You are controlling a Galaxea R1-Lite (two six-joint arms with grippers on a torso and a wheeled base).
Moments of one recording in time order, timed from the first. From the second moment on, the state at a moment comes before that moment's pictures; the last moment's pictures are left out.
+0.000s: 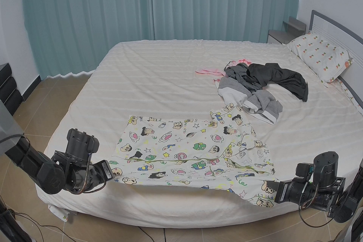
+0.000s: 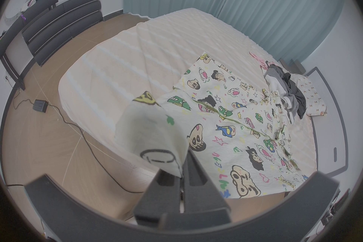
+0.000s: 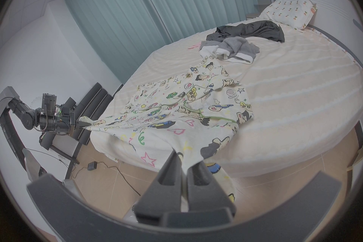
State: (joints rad) left arm -0.32 1.84 -0.51 -0.41 0.18 -0.74; right arm 0.47 1.81 -0.02 -1.21 -0.03 0.45
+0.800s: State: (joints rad) left arm -0.34 1.82 -0.43 -0.41 0.18 -0.73; right arm 0.50 1.68 -0.02 -0.99 -0.03 0.45
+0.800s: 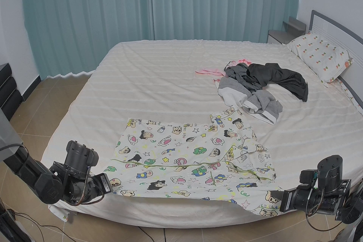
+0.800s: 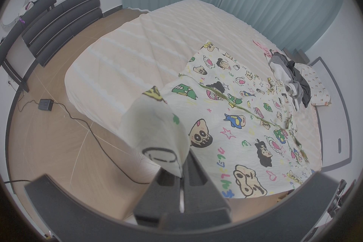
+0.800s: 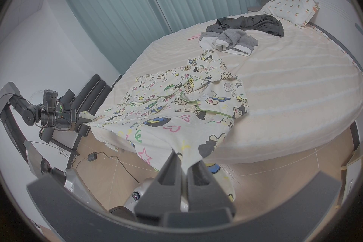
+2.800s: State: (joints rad) left arm -0.27 2.38 -1.16 -0.30 0.20 -0.75; right arm 0.34 2.10 -0.45 -0.99 -0.03 0.47
